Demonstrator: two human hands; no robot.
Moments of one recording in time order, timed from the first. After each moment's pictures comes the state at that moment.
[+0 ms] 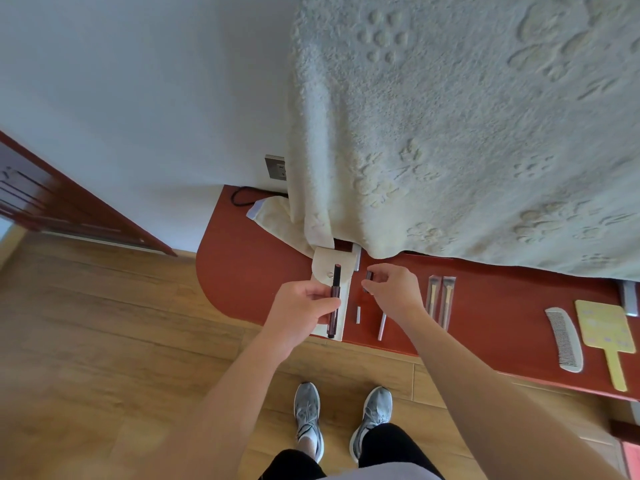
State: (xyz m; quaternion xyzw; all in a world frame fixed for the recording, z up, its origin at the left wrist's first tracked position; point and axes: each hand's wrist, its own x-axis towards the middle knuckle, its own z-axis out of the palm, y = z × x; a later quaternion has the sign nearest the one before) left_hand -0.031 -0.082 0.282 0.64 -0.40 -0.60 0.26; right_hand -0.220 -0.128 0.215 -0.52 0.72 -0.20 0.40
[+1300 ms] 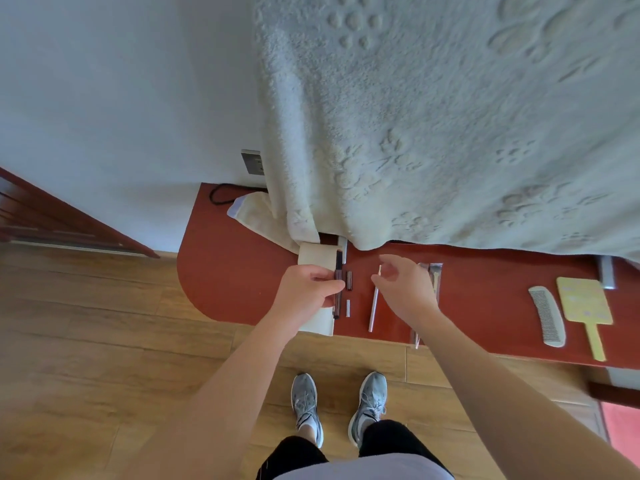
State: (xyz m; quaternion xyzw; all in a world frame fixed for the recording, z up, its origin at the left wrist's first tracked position) left_hand -0.053 -0.113 0.270 0.64 -0.40 -0.61 0.24; right_hand -0.254 -0.113 0.220 -0.55 0.74 -0.18 0.34
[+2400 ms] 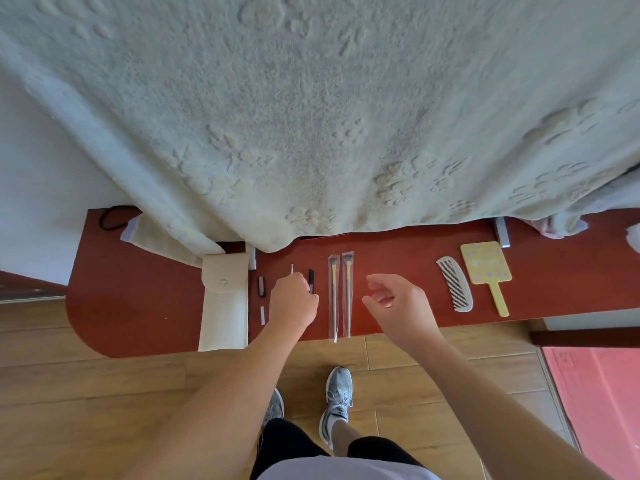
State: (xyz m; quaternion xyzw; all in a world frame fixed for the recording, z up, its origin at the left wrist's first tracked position) left_hand -0.205 -0.109 0.183 0.69 -0.64 -0.33 0.03; right_hand -0.386 -0.031 0.231 -0.54 0.74 -0.27 0.31
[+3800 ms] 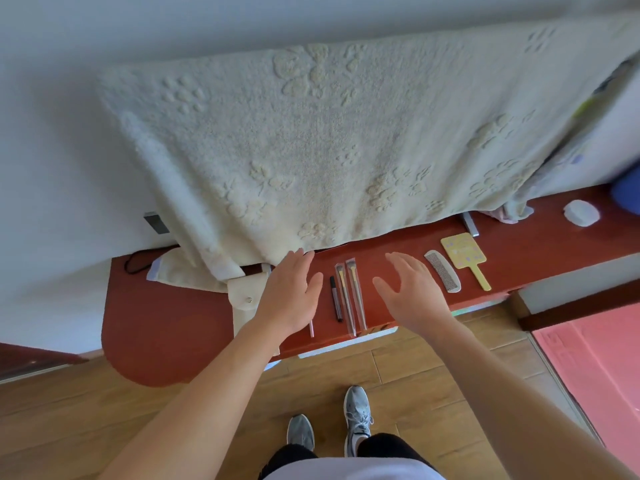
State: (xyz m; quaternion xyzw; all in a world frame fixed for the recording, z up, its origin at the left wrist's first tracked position) left_hand -0.132 -0.105 0.290 0.49 -0.81 -0.32 0.08; right_hand -0.339 -0.008 0.307 -0.51 0.82 -0.18 0.20
